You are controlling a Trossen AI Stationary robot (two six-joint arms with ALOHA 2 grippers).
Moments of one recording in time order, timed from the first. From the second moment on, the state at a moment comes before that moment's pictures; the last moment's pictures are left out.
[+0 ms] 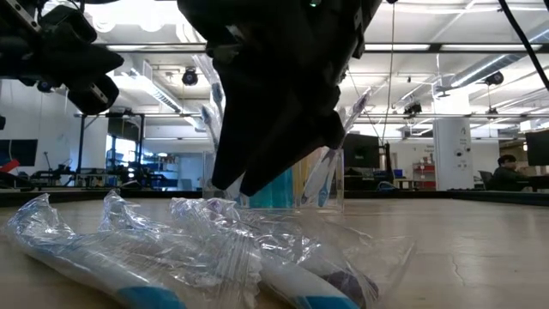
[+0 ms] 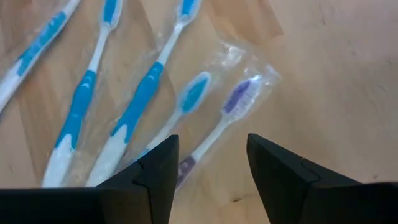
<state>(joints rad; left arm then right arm) -0.04 0.16 0.11 -0.05 0.09 -0.40 0.38 2.18 1.61 -0.51 0.21 0.77</state>
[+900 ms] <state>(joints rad) -0.04 0.17 0.11 -0.05 0.09 -0.36 0.38 2.23 1.61 -0.50 0.24 0.68</state>
